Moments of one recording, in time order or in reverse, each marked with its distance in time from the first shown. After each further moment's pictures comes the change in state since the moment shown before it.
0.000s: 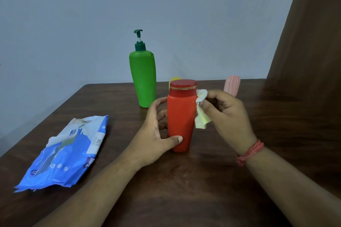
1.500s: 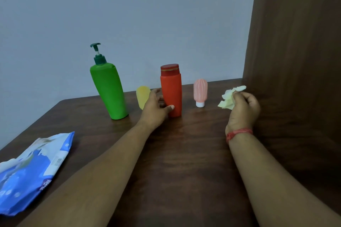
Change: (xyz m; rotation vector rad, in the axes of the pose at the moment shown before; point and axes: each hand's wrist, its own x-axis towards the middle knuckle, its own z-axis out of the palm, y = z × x) left_hand 0.151 -0.028 0.072 0.231 0.204 -0.123; right_hand 0.038 0.083 -0.108 0.342 0.996 0.380
